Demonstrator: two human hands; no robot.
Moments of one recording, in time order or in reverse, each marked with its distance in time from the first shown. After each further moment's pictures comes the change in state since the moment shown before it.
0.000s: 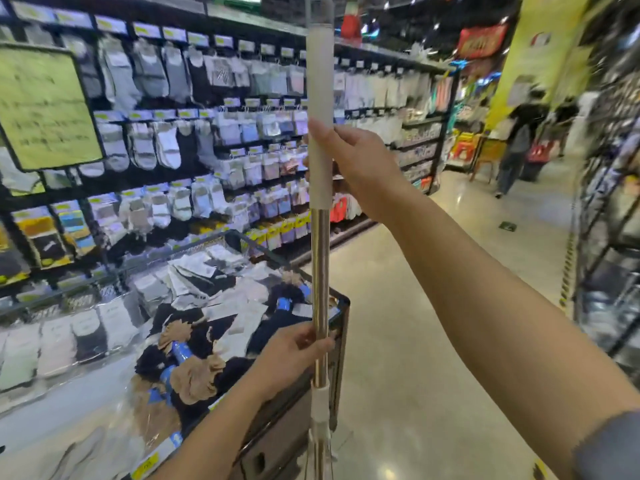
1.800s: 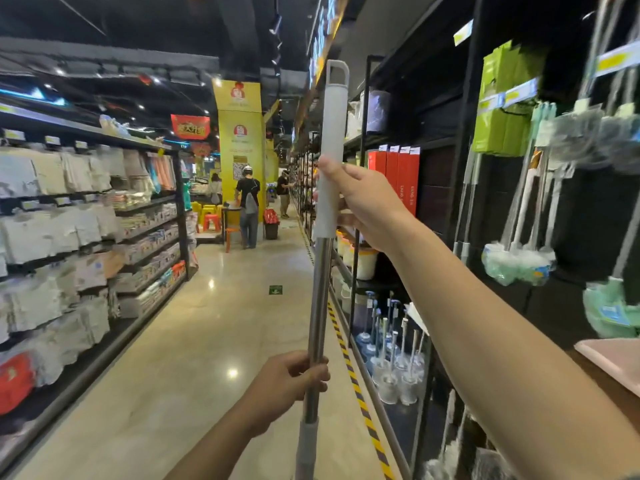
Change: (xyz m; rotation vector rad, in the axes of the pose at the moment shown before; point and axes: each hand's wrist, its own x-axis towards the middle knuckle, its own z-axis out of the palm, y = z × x) left_hand 0.741 0.193 0.414 -0.109 -0.766 0.260; right_hand 0.324 0.173 -0.649 -0.352 0.822 0.057
